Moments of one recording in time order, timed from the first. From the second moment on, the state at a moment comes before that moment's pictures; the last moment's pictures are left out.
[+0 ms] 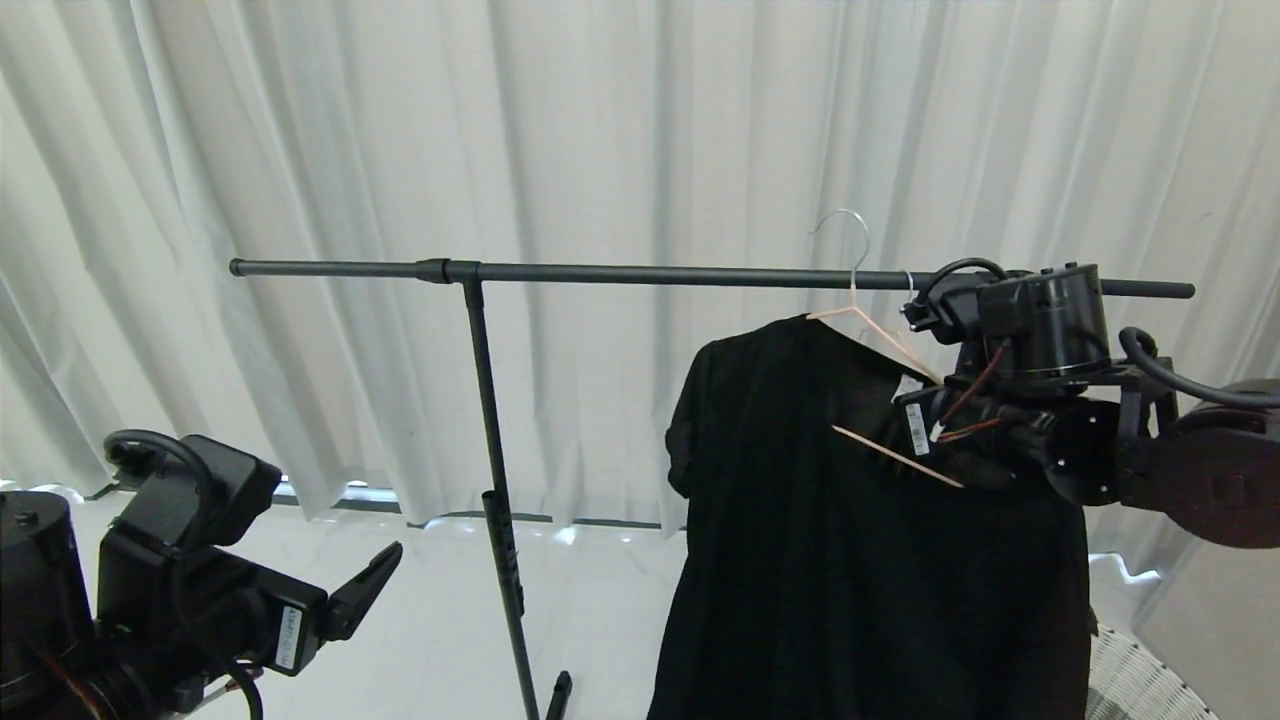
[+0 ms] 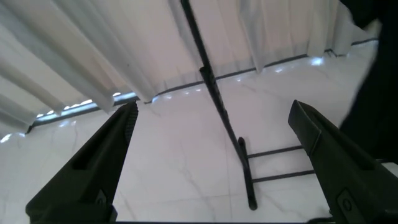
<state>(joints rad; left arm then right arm) -0.31 1.22 -0.27 -0.58 0.20 0.29 0.59 1.73 -1.04 -0.23 -0.53 0.03</state>
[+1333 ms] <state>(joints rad) -0.35 1.22 -0.28 -0.58 0.21 0.29 0.53 1.88 -1.11 -0.23 -0.54 0.03</state>
